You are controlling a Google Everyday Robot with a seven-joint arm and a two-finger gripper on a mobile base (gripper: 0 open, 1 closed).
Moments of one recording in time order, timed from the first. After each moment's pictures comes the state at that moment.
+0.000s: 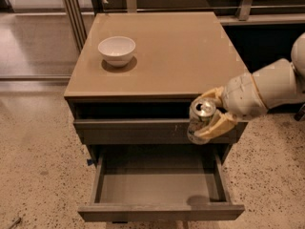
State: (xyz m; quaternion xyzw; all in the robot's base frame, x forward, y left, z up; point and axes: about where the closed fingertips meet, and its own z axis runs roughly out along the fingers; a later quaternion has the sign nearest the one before) arm 0.479 -0.126 0.837 -0.67 0.62 0.21 0.35
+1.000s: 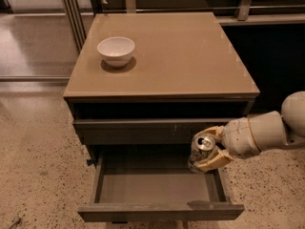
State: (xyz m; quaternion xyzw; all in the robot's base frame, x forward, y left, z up) arm 0.452 -0.142 0.730 -0.62 0.66 0.24 0.35
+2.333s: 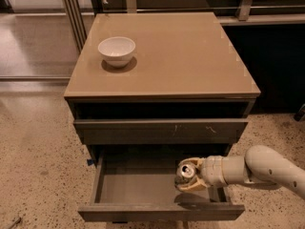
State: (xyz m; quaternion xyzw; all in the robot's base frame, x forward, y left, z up) arm 0.466 -0.115 0.556 -0.60 0.65 0.24 0.40
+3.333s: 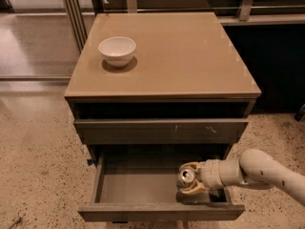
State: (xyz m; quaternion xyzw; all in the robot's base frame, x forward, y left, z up) arm 0.479 -0.126 0.503 -0.64 0.63 0.22 0.39
